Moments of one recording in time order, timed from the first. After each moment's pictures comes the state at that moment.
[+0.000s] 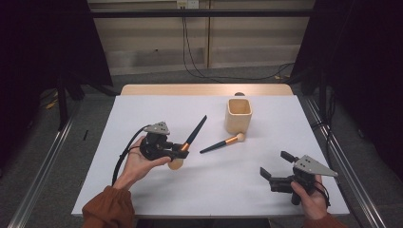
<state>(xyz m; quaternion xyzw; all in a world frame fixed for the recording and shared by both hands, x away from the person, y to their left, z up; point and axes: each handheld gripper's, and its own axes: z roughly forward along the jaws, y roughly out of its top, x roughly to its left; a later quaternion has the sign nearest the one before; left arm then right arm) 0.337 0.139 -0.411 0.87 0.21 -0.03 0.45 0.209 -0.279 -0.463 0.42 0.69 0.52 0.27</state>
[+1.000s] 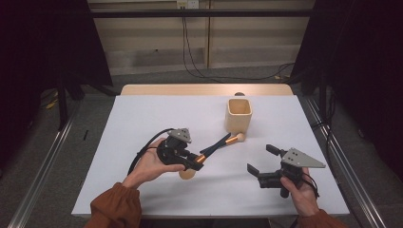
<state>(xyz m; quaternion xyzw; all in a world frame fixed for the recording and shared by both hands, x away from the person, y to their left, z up) 0.325 0.091 -0.402 0.91 0.12 -0.08 0.38 0.225 -0.246 -0.443 0.37 0.71 0.56 0.24</state>
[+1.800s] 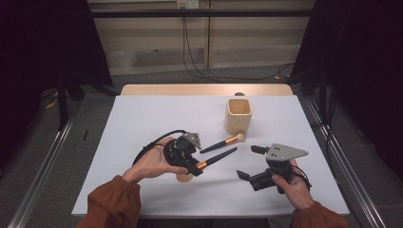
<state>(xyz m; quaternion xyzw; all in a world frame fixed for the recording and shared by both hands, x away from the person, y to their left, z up) 0.321 0.071 -0.395 0.96 0.08 -0.08 0.27 0.241 -0.222 -0.429 0.30 0.79 0.52 0.17</state>
